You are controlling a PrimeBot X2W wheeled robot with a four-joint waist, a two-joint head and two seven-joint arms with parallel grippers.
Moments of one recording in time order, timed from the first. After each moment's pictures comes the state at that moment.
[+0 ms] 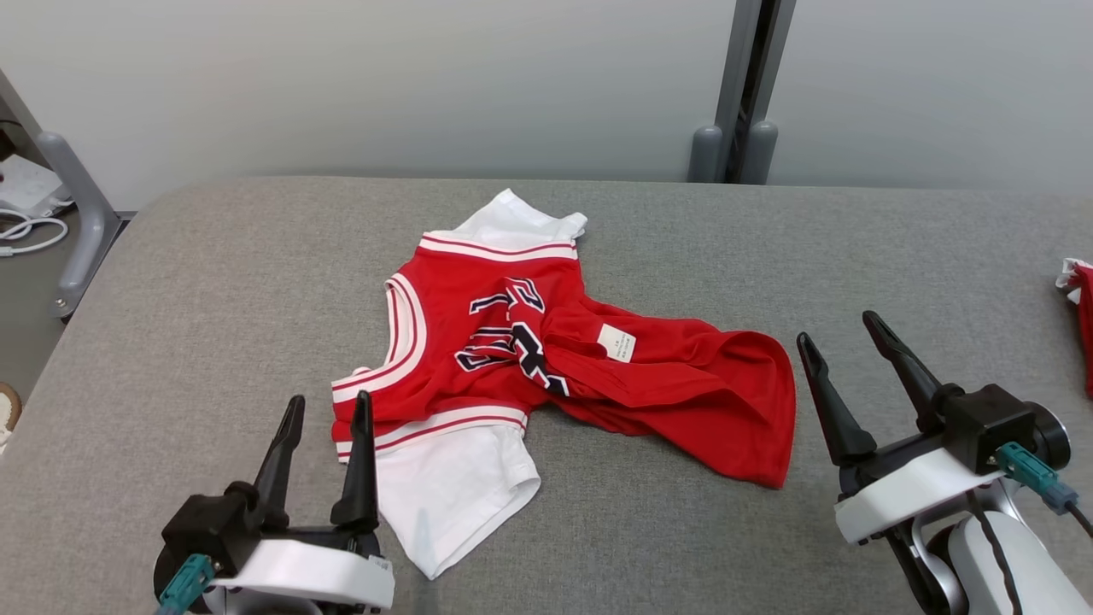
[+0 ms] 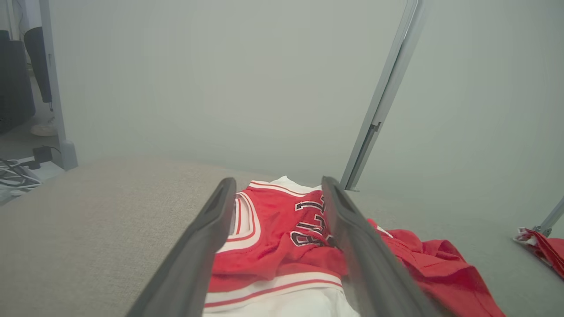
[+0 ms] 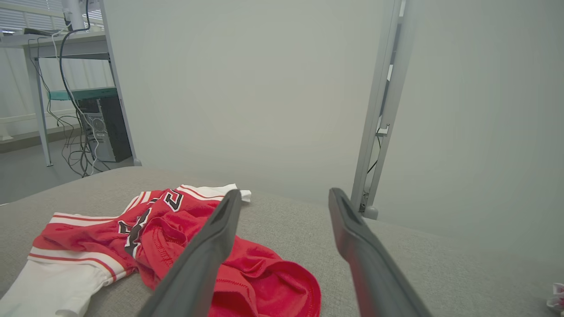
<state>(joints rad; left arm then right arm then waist) -0.02 0.07 -0.17 0.13 -0.39 0.04 -0.26 -0.25 -0.21 0.24 0.29 0.23 0.13 -0.26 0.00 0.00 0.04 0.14</state>
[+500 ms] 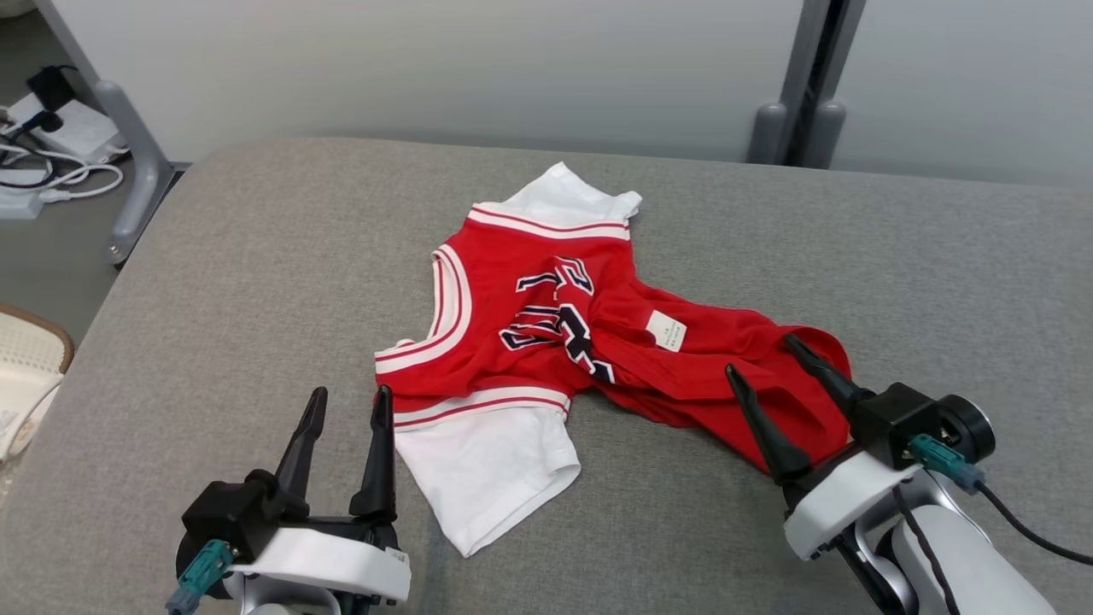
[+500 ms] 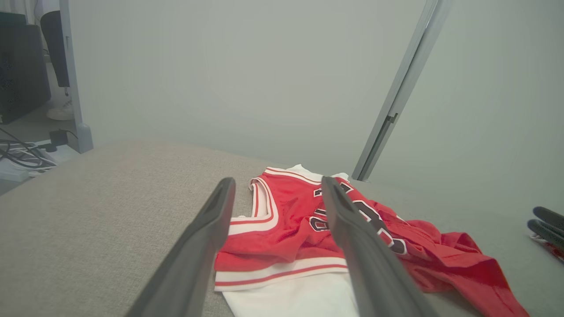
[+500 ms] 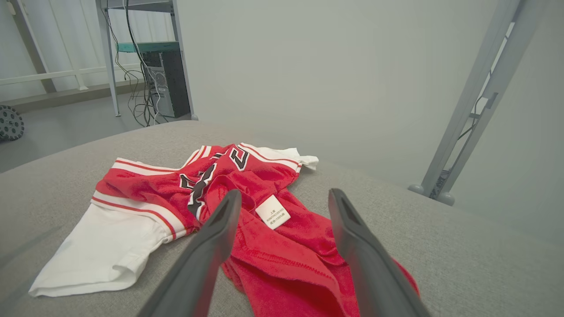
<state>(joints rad) -0.05 0.05 -0.17 0.18 -0.39 0.00 -0.26 -0.33 -0.23 0.43 0.39 0.26 0.13 -0.24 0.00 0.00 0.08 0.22</state>
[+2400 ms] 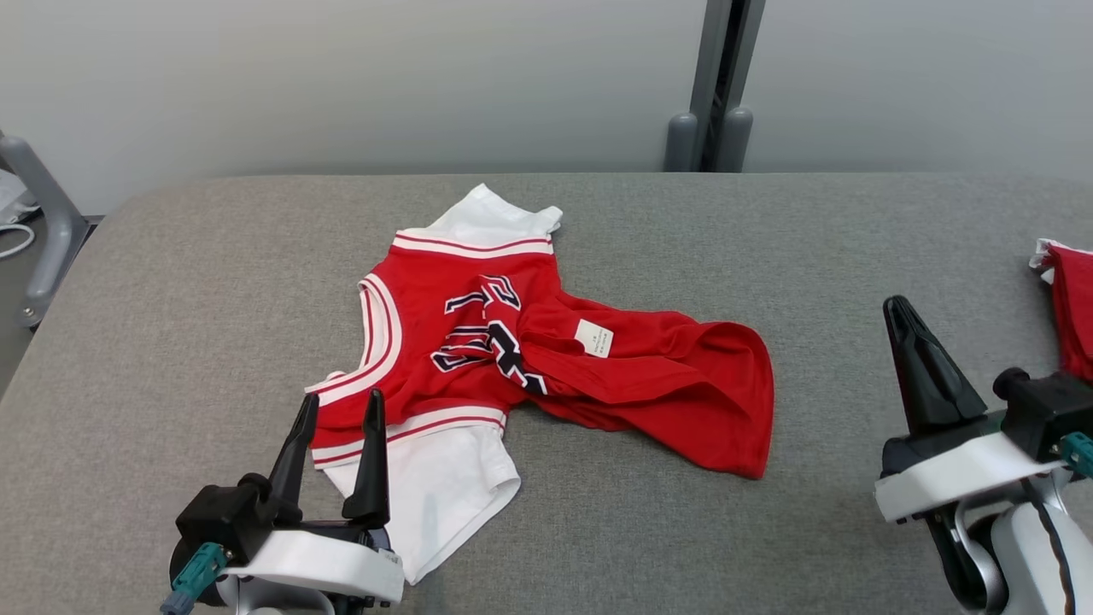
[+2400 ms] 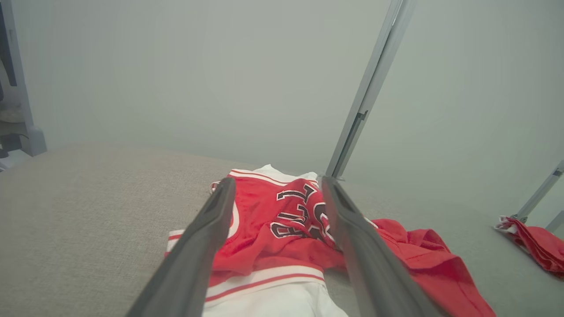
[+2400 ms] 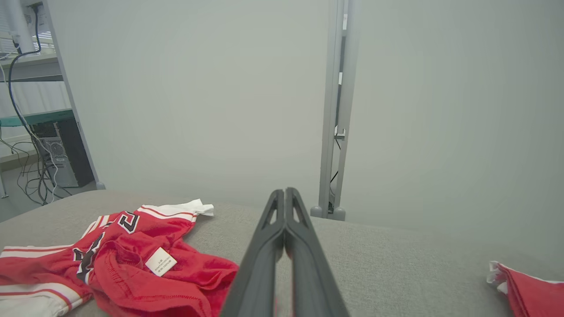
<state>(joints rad) -0.06 0.05 -0.17 0.19 -0.40 0.01 -0.26 -0.27 -0.23 0.17 0.27 0.28 0.13 -0.26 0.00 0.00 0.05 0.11</state>
